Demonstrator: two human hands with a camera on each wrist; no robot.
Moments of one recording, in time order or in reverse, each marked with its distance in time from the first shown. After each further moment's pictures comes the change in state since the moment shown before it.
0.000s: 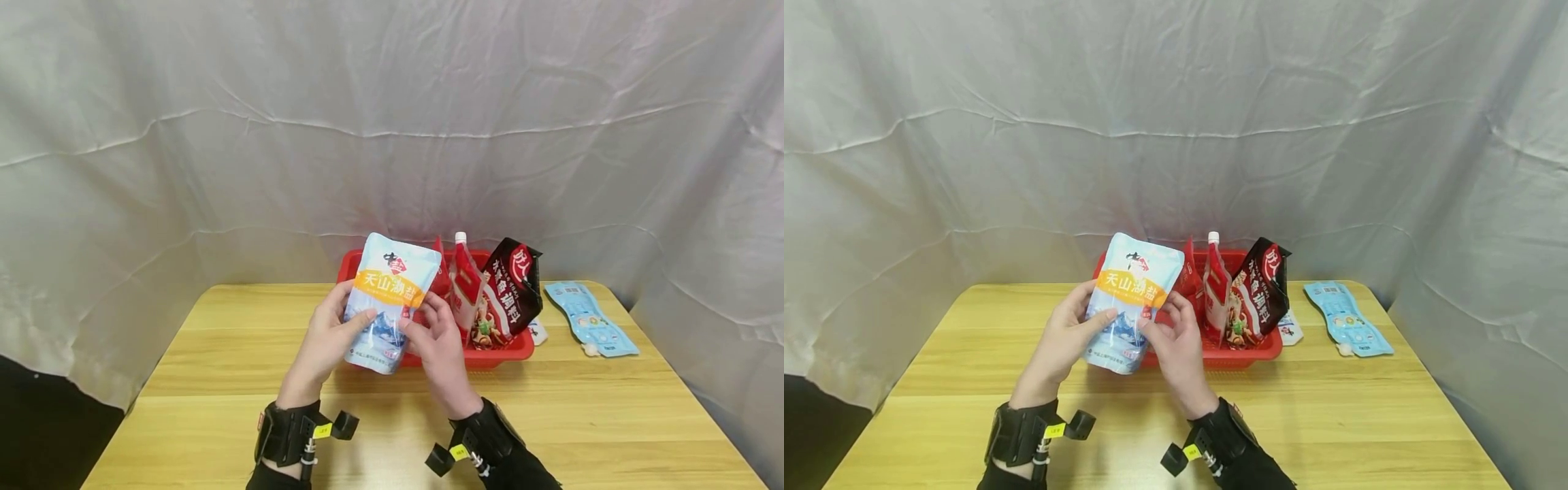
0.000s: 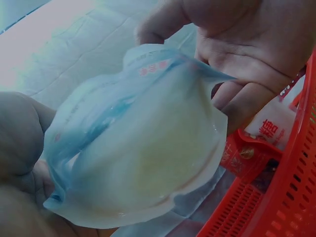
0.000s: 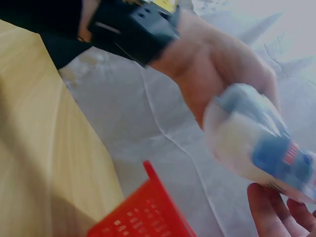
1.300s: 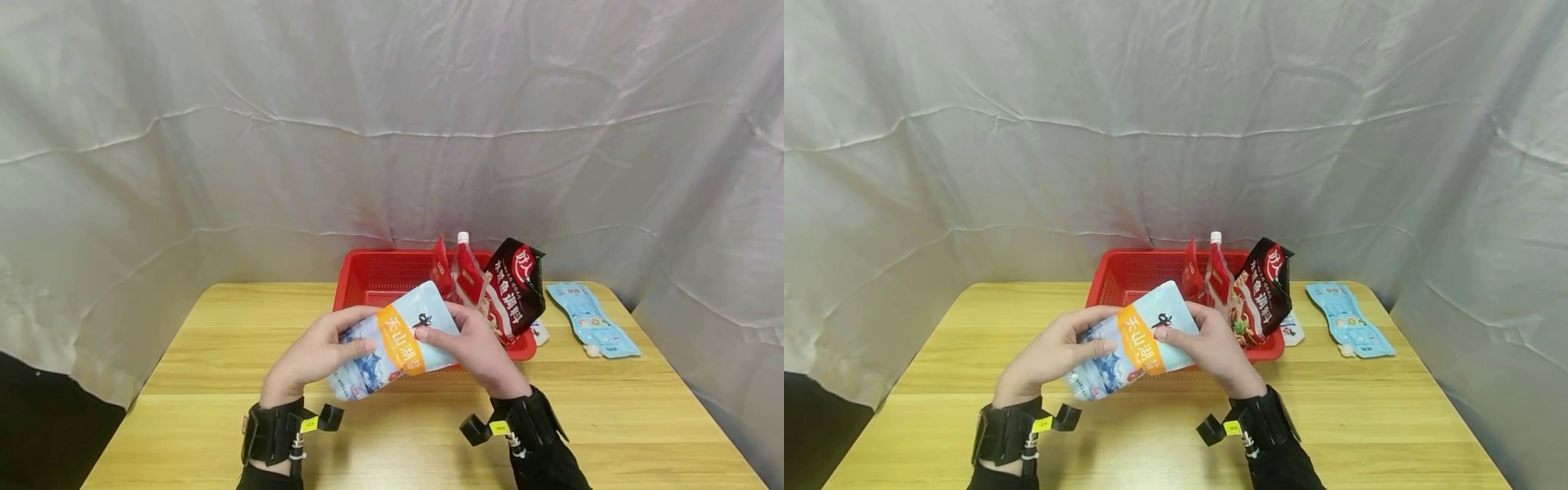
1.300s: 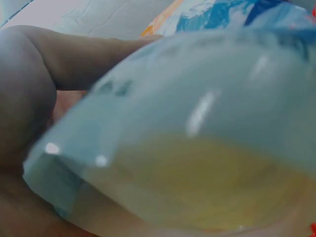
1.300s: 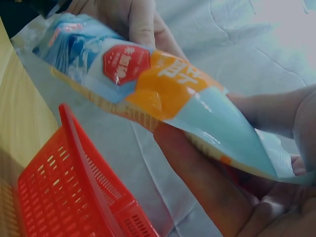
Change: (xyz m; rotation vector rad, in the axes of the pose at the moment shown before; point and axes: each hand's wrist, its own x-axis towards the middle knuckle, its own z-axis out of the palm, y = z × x) left_hand -0.008 -0.002 -0.027 0.170 -0.378 0.045; right_hand 0.012 -0.039 -0.049 -0.473 -0.262 0.171
